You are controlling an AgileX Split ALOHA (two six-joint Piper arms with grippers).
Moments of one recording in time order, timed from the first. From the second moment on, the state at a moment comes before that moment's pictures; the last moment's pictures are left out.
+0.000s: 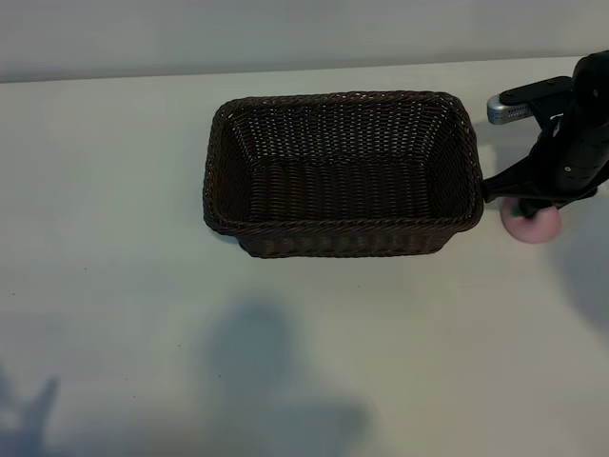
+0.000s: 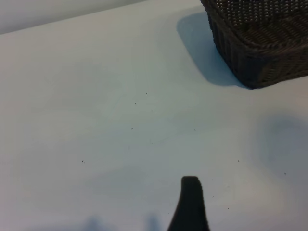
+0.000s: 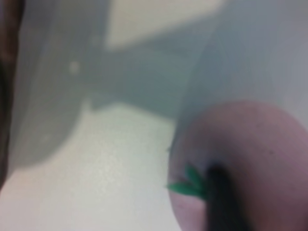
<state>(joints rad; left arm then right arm) -0.11 -0.01 -0.52 -0.13 1.02 0.18 0.12 1.95 -1.17 -0.04 0.68 0.01</state>
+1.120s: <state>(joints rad) -0.11 -0.01 -0.50 -0.13 1.09 0.18 0.12 1.64 -1.33 -0.02 0.97 0.02</state>
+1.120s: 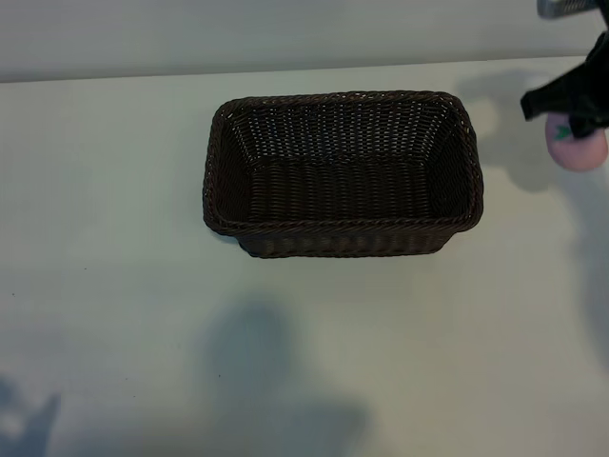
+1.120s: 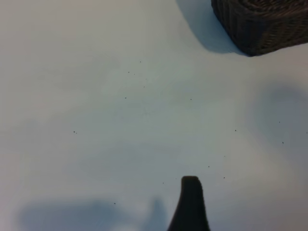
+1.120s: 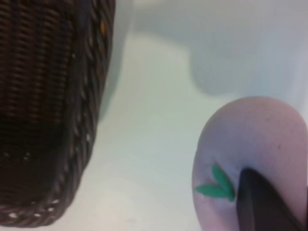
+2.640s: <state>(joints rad) -0.11 -0.01 -0.50 -0.13 1.09 0.18 0.40 2.07 -1.63 0.15 0.96 -0.04</state>
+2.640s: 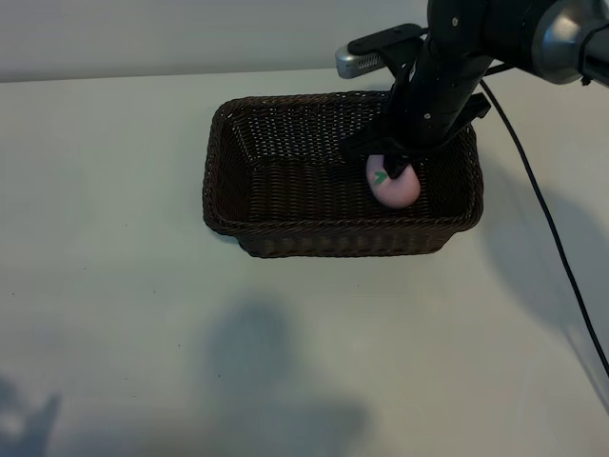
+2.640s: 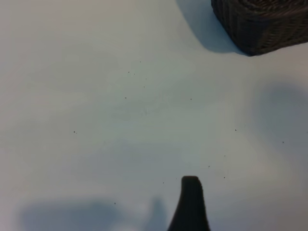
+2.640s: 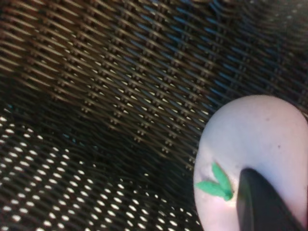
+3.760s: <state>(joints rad) -0.11 -0.01 -0.50 -0.13 1.09 0.18 0.20 1.94 -1.90 0.00 1.22 -0.05</state>
